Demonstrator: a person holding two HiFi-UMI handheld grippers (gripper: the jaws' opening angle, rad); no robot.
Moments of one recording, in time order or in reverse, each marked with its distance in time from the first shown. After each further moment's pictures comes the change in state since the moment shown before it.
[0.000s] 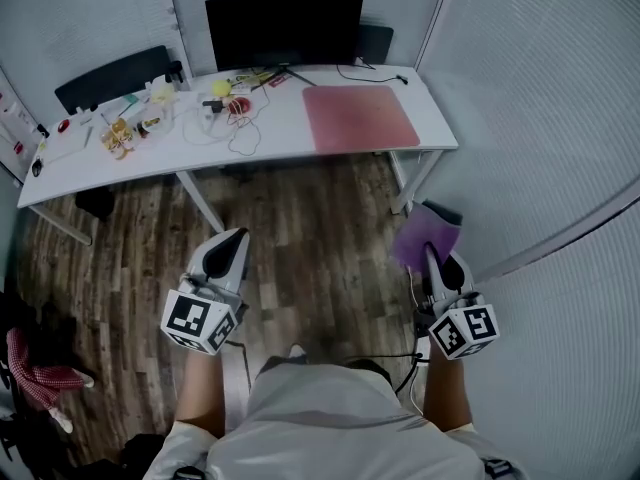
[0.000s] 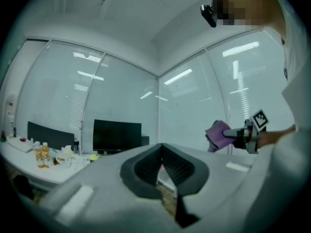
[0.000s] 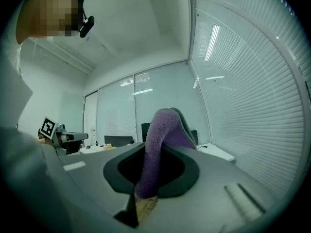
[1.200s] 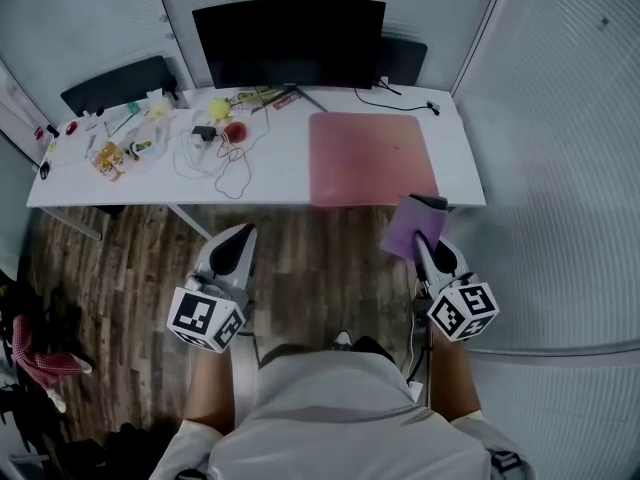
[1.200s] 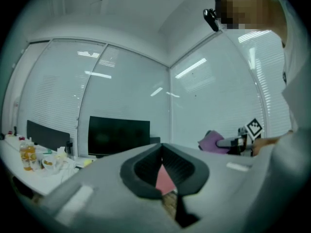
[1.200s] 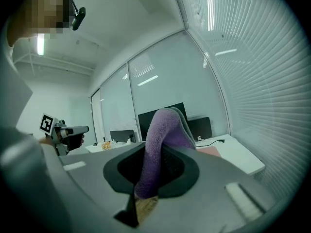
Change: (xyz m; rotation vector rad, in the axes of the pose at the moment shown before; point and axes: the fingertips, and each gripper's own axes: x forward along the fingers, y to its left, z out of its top) left arm 0.280 0.056 -0.010 -0.014 0.019 0.152; right arm 0.269 -0.213 -0.024 0.082 0.148 0.209
